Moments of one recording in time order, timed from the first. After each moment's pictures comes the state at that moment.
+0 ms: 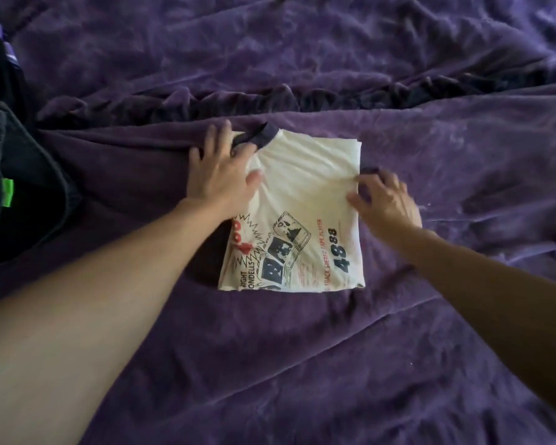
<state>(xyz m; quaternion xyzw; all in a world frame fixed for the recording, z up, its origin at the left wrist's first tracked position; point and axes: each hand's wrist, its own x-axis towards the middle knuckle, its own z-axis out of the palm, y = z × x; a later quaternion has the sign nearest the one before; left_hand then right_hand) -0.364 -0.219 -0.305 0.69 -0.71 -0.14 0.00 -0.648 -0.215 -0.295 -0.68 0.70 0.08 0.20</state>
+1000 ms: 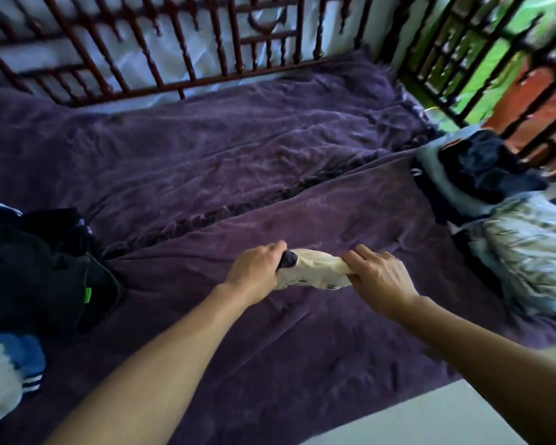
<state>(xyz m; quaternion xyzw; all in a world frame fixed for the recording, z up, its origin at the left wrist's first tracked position) -0.523 -0.084 -0.046 0.50 -0.85 -0.15 0.05 -0.756 -0.027 -0.028 -0.79 0.60 -0.09 0.01</state>
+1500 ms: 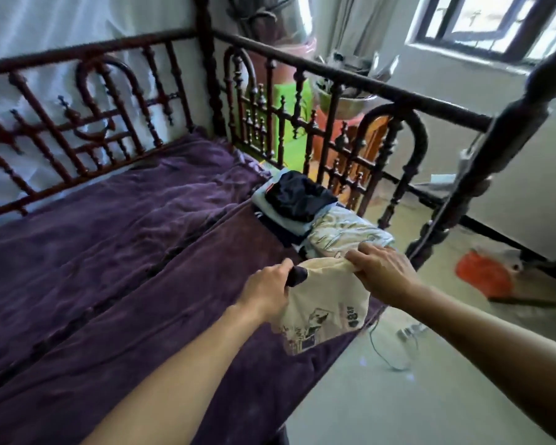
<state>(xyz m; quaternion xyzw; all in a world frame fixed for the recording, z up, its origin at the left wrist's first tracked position) -0.827 0.013 0.071 0.33 -0.91 -0.21 0.08 -1.036 0.133 0.104 -0.64 0.77 -0.02 -0.05</state>
